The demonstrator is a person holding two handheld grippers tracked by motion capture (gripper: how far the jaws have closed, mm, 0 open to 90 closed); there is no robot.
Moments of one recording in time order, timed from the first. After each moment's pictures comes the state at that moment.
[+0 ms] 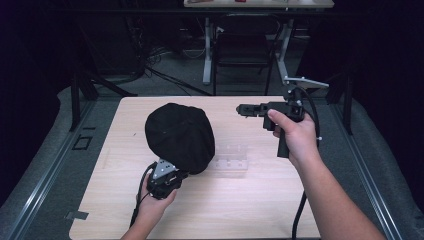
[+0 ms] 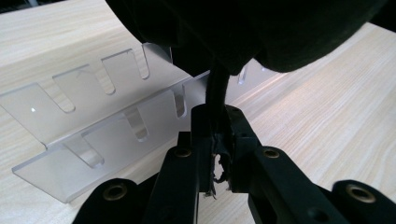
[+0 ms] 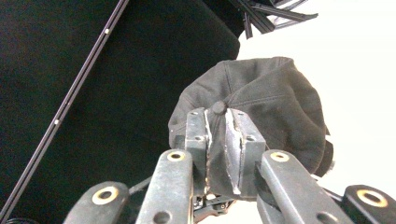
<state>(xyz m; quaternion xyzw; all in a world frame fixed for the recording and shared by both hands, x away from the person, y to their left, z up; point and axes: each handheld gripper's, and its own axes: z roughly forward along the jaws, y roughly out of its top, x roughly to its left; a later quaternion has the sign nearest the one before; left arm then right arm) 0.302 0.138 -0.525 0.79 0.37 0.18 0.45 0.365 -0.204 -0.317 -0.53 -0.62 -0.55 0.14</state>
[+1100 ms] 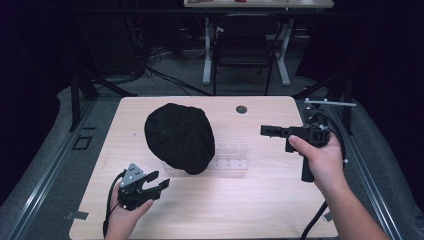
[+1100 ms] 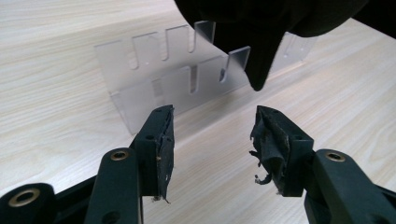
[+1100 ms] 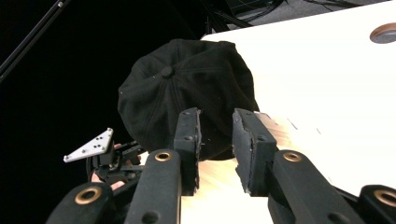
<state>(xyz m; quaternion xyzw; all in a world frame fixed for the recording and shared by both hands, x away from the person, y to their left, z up) 0.273 0.205 -0.518 0.76 0.42 0.18 0.46 0.317 -0.243 -0.335 -0.53 -0.67 -0.52 0.04</state>
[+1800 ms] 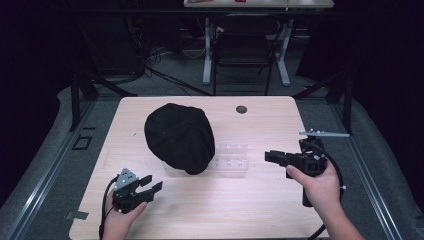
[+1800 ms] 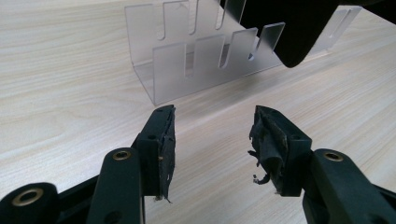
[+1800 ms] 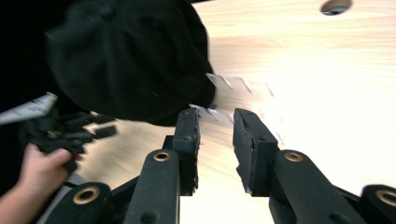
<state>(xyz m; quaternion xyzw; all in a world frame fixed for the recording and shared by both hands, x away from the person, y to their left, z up) 0.274 0.224 -0.542 0.75 0.45 0.17 0.45 0.285 -0.247 -0.395 -0.54 -0.70 -0.46 -0.04</state>
